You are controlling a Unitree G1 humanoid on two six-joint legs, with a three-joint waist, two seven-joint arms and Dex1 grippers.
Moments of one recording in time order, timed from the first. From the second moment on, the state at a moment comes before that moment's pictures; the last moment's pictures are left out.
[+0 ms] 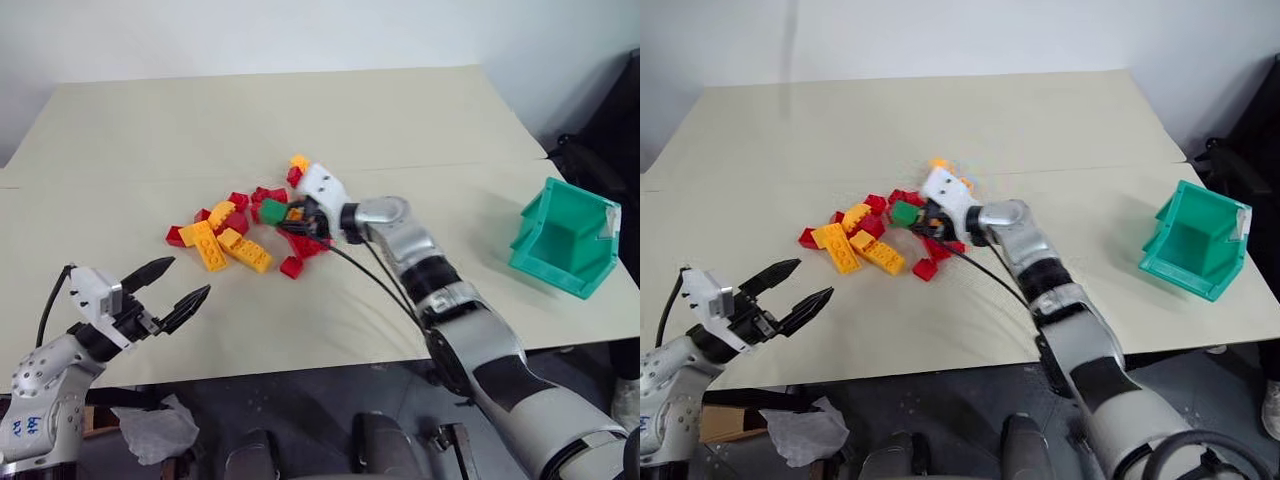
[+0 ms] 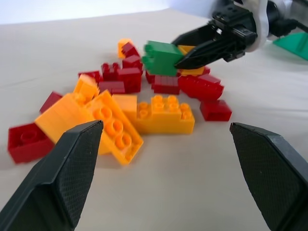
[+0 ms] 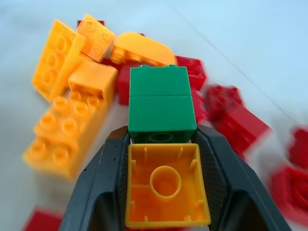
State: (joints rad) left arm 0.08 0.57 0.42 -0.18 -0.58 0.15 -0.81; right arm -1.04 -0.17 0.15 0.73 -0.02 0.14 0.89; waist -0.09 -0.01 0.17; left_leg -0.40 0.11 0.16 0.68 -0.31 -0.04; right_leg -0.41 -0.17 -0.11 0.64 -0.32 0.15
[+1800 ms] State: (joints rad) left arm -0.11 0.55 0.13 -0.23 -0.58 0.19 -0.96; right arm -0.72 -0.55 -0.12 0.13 0.28 0.46 0.96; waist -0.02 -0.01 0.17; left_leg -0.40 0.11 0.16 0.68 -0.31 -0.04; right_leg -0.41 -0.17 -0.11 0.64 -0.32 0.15
